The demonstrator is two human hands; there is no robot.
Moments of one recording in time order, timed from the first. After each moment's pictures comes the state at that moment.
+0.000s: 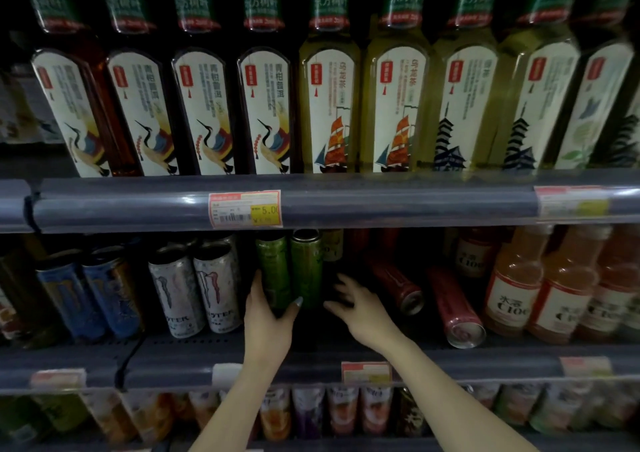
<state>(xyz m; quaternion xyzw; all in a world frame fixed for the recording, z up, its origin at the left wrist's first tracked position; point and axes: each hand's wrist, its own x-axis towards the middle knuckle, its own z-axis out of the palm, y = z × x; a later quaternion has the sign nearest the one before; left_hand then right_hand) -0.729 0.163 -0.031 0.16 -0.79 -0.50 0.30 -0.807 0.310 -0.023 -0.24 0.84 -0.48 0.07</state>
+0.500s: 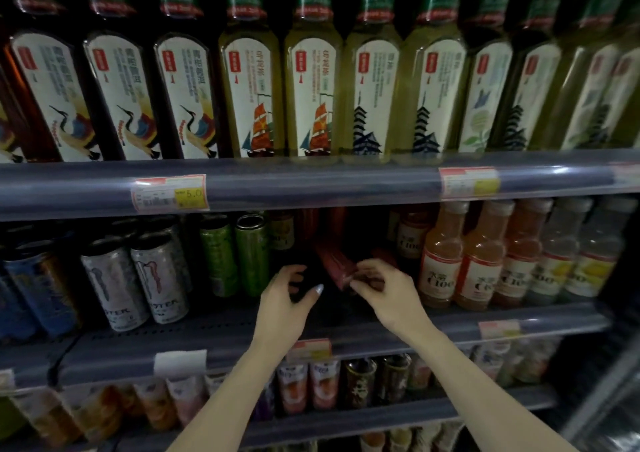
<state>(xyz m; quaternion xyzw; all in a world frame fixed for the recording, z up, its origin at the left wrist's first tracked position) -0.743 0.255 -0.020 0.05 -0.84 -0.48 0.24 -0.793 0.433 0.003 -0.20 0.85 -0.47 -0.10</state>
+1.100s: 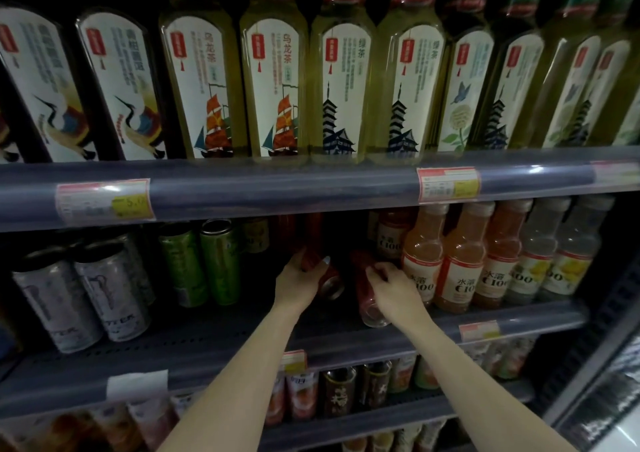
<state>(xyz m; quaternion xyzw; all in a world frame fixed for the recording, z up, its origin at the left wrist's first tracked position) -0.822 0.297 -0.010 0.14 -0.79 -0.58 0.10 -0.832 0.461 -0.007 -0.03 0.89 -0.46 -0.04</state>
